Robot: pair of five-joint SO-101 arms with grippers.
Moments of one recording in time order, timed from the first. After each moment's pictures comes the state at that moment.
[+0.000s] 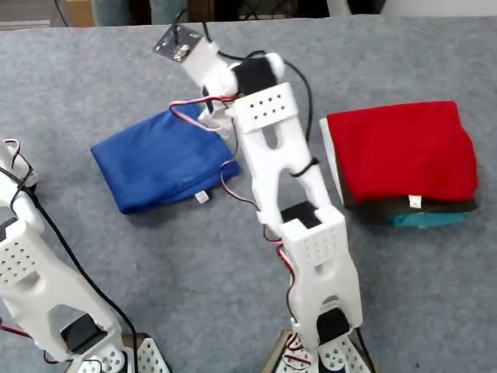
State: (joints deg) left arm -42.5 36.2 -15.3 67.5 4.6; right arm -24.2 38.6 -57.7 94.7 31.0
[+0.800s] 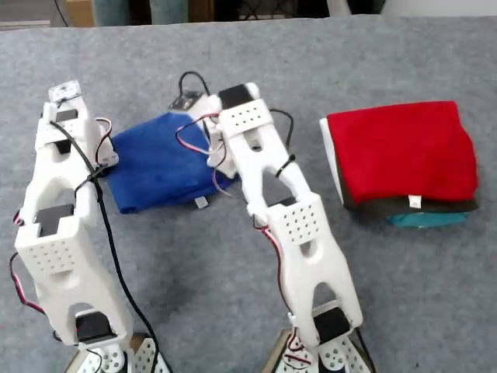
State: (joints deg) left arm -18.1 28.7 -3.3 61.1 12.6; right arm -23.0 56.3 -57.3 100.6 30.8
